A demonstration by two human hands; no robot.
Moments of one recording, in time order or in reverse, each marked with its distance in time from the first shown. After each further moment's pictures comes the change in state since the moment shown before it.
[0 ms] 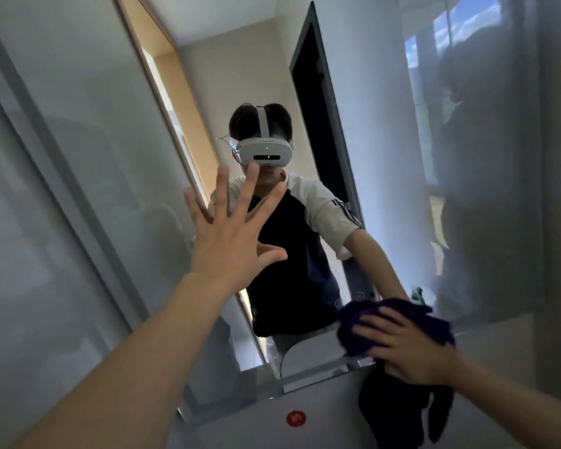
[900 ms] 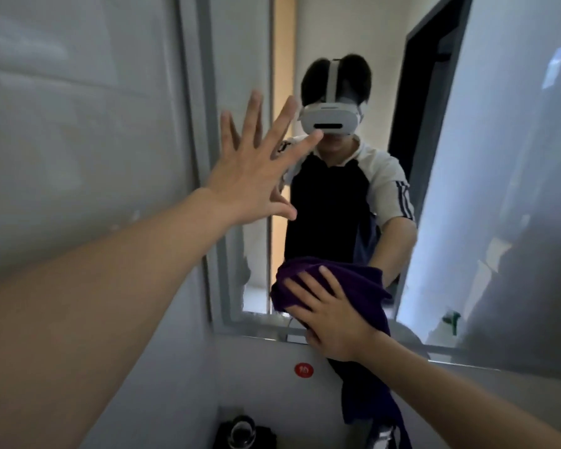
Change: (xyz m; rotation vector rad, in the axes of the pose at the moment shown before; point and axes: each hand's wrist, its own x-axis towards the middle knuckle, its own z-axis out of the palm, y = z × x) left_hand -0.056 -0.090 0.004 0.014 -0.092 -0.121; right_hand 0.159 -0.111 -0.054 -0.043 -0.082 -0.245
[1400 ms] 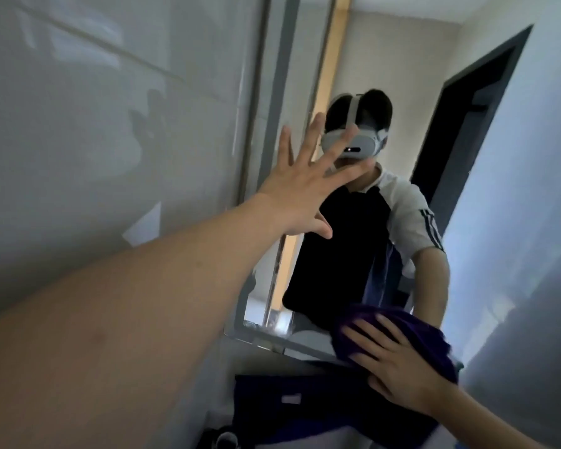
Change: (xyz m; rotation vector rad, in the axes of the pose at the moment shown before) left_hand 0.000 0.001 0.001 -0.019 -0.010 -0.017; right_hand -0.070 0.043 0.017 -0.071 -0.038 -0.152
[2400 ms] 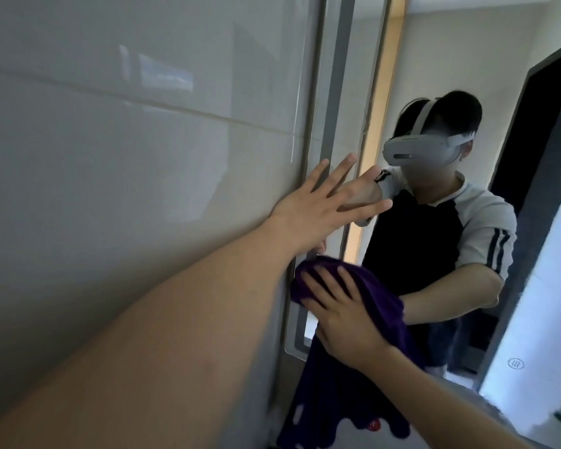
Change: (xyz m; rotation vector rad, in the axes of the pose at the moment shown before) left_hand -0.040 -0.050 0.001 0.283 -0.156 0.154; right_hand 0.190 -0.052 -0.068 0.226 0.210 0.126
